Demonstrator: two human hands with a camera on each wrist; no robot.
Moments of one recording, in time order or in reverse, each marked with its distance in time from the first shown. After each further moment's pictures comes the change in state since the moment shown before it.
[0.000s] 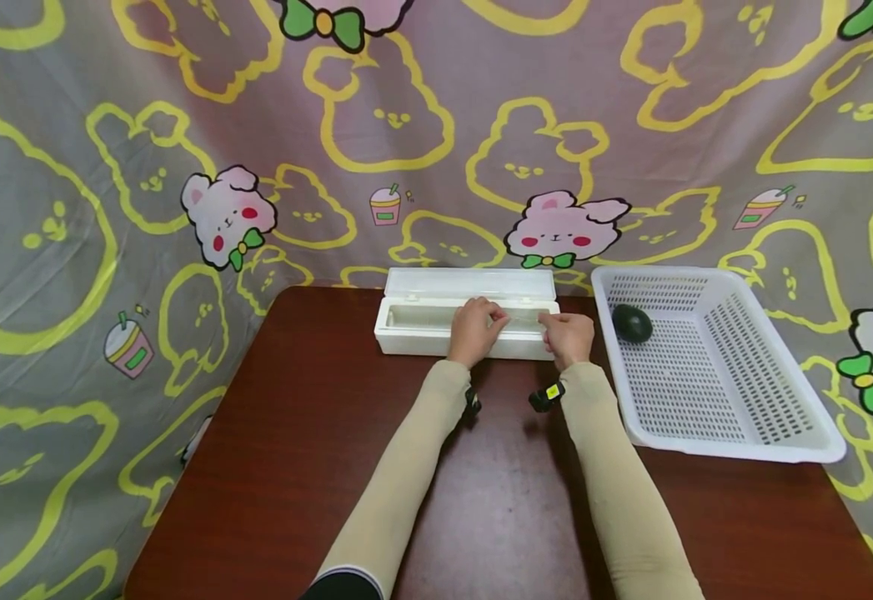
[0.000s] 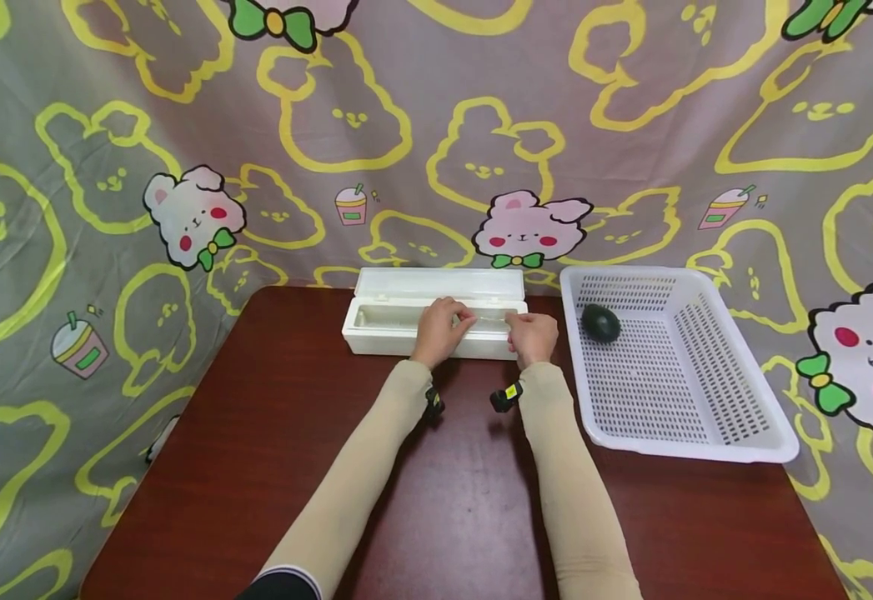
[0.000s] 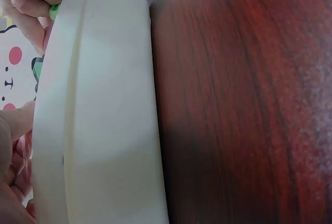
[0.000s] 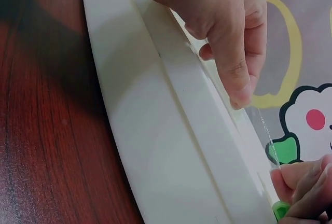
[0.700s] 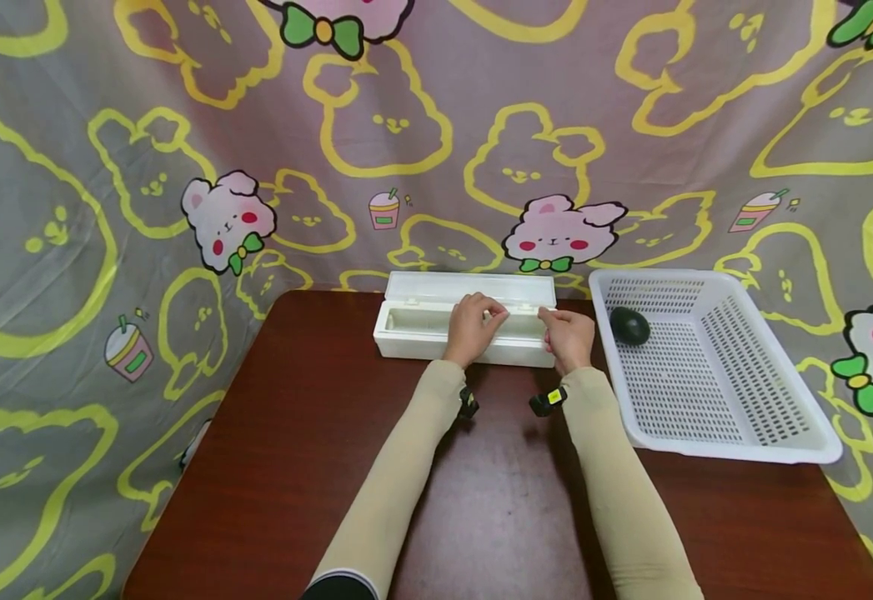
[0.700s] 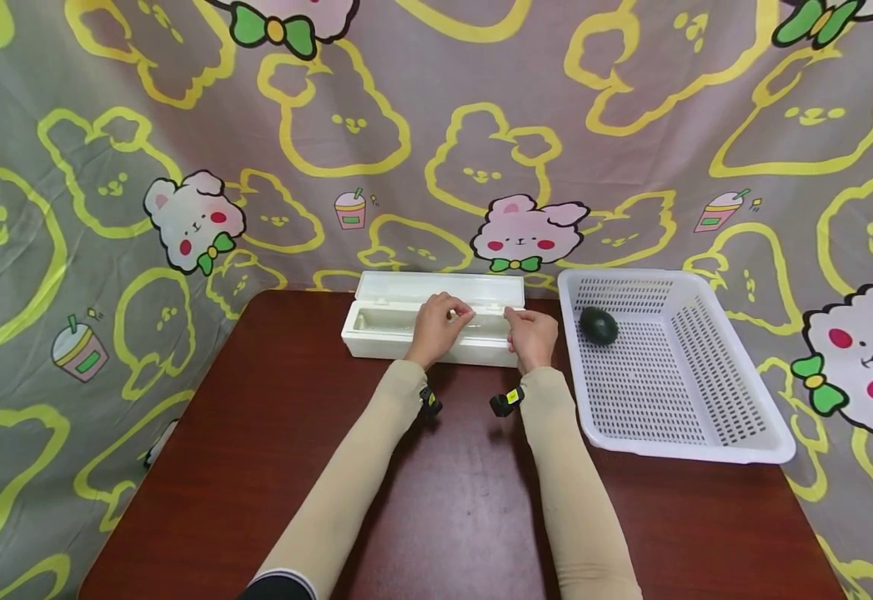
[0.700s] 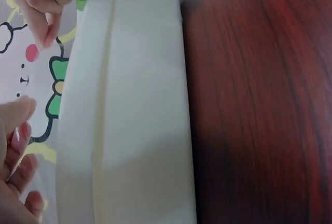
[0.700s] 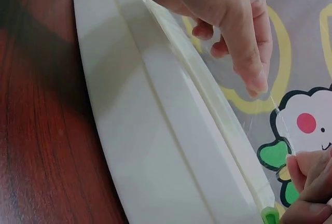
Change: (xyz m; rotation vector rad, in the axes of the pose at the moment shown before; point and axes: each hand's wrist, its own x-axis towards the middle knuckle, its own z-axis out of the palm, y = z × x) left_hand 0.003 0.001 -0.011 -0.134 0.070 0.054; right_hand -0.009 -0.006 -0.004 0.078 -0.001 -0.057
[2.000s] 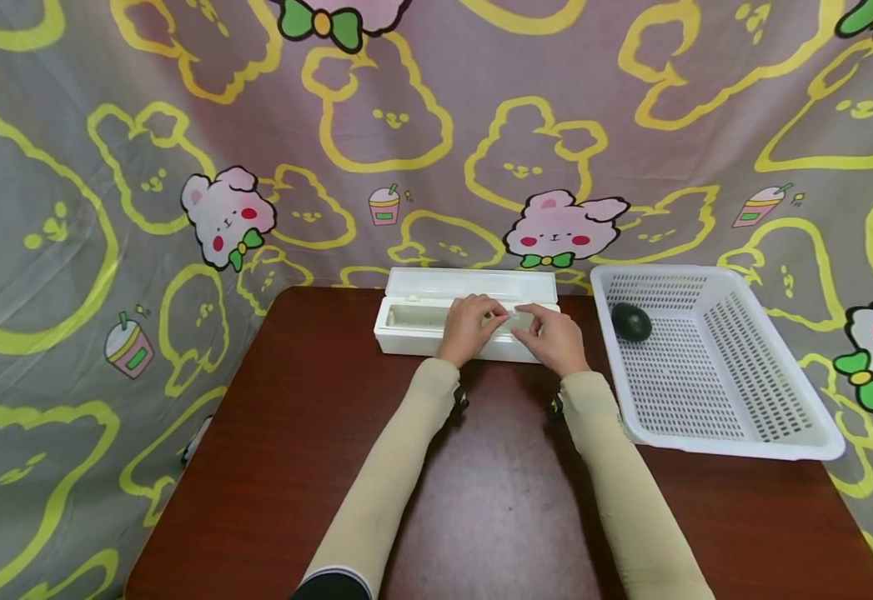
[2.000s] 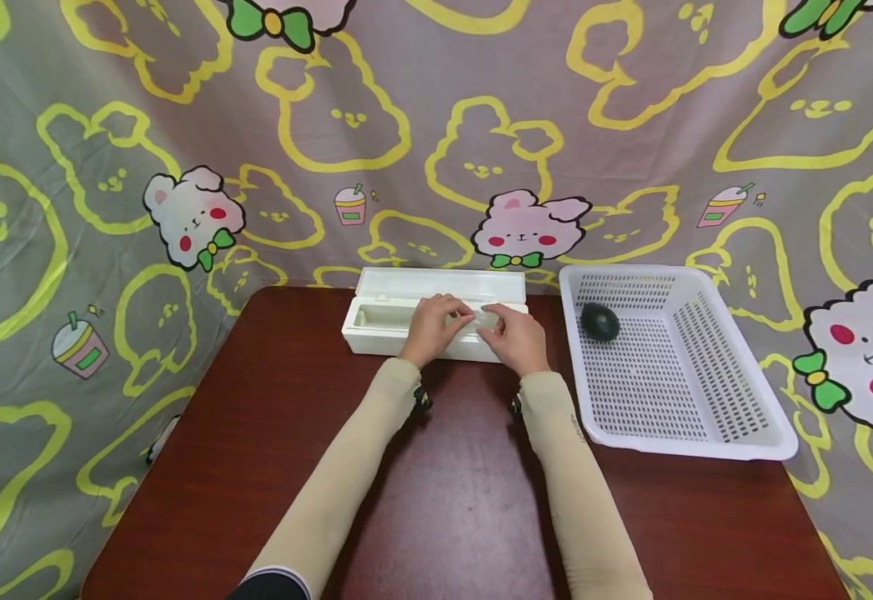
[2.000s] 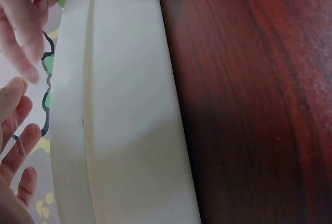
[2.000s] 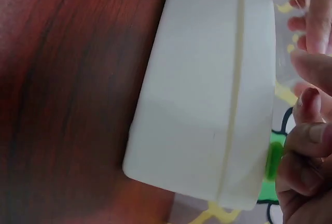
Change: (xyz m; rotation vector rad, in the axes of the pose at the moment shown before) left_hand -0.003 -0.005 -0.006 0.100 -0.020 0.175; right_hand 0.000 0.013 -0.001 -0.767 -0.189 -0.730
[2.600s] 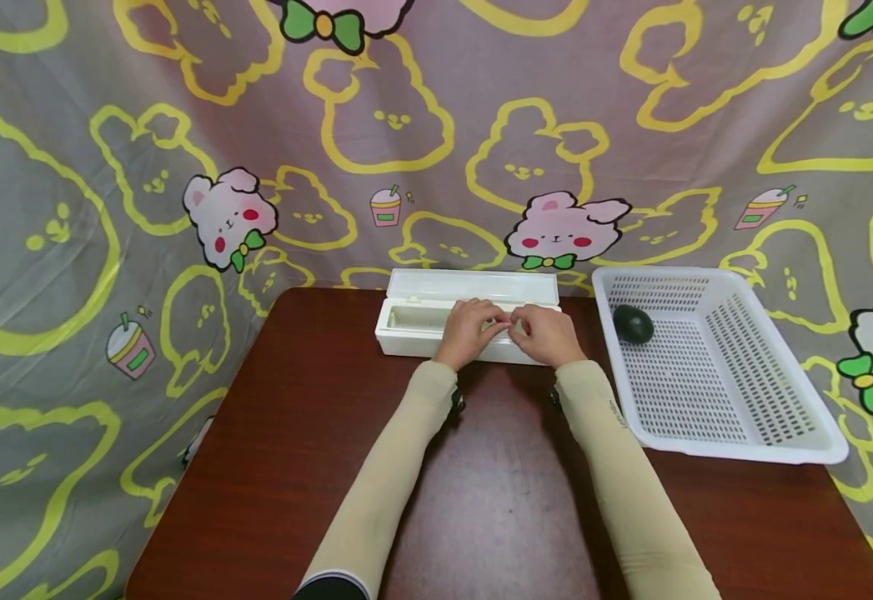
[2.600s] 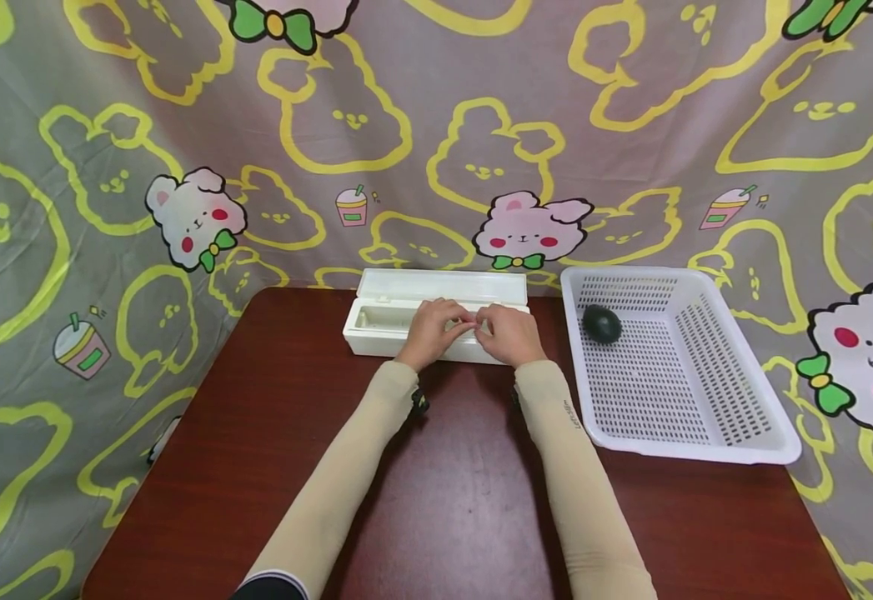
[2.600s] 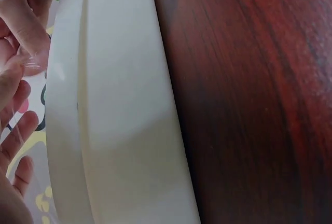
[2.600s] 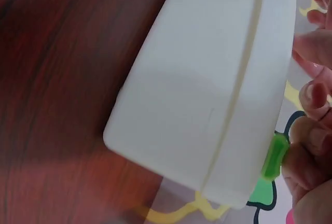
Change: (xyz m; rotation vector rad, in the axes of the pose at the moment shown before) left_hand -0.003 -0.006 -0.003 0.006 -0.024 0.104; right_hand 0.018 -0.008 0.000 -0.194 -0.113 -0.165
